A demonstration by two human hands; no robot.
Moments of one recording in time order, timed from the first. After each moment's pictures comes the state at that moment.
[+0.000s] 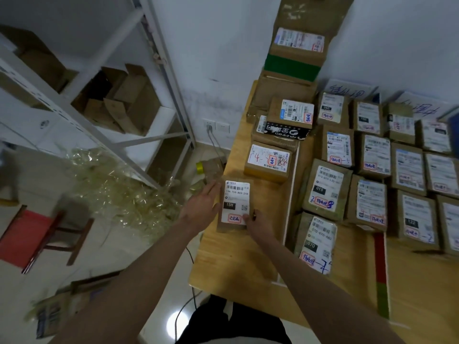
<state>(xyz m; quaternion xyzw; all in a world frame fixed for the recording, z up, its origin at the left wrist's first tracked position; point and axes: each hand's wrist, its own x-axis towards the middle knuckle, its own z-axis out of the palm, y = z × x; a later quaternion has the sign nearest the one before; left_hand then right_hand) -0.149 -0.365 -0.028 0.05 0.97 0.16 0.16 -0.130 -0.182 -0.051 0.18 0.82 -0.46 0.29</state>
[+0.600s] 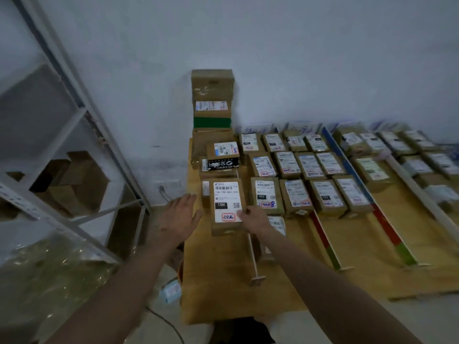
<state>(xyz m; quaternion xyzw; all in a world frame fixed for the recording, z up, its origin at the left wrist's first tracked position) -0.140 -0.343 0.087 0.17 0.98 0.04 0.03 -0.092 -0.133 0.083 0.24 0.84 -0.47 0.13</state>
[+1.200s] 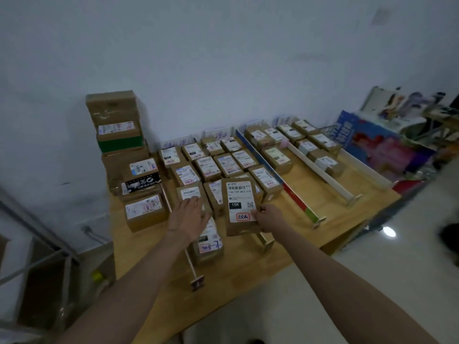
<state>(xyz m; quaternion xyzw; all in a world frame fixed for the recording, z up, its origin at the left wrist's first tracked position) -0.076 -0.152 0.113 0.38 0.92 0.03 0.02 0.055 0.039 0.132 0.41 0.80 -0.45 0.00</state>
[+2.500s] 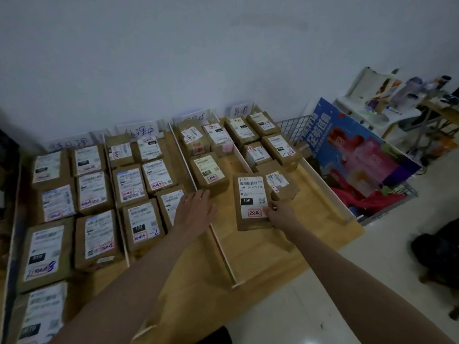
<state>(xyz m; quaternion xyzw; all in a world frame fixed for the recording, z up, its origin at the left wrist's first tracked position) -0.091 0.320 0.046 0.37 0.92 0.10 0.08 0.055 0.518 0.074 0.46 0.78 -0.42 0.04</state>
